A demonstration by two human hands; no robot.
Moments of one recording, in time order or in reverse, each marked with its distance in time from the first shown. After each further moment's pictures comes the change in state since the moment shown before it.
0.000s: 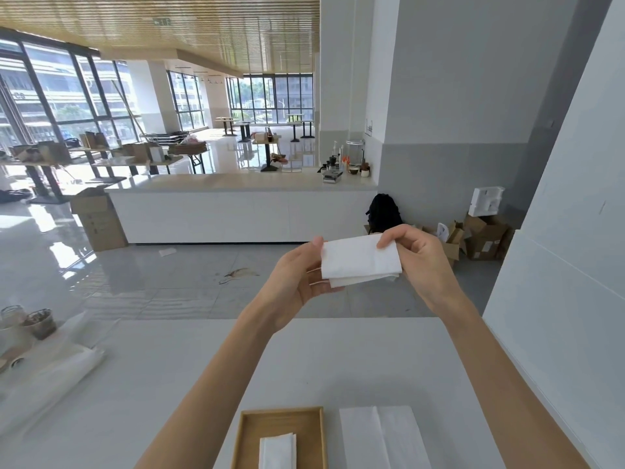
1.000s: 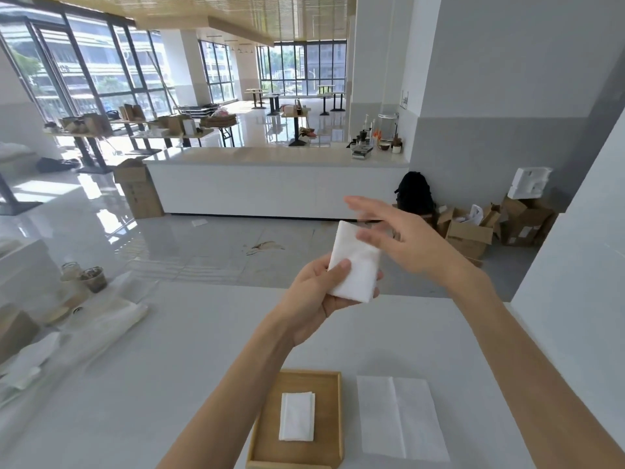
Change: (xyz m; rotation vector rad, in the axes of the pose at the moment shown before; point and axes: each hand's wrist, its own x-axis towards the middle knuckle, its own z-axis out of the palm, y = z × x) left_hand -0.058 -0.028 0.004 -0.066 -0.065 -0.022; right_hand -0.007 -0.035 0.034 -0.516 -0.470 -0.151
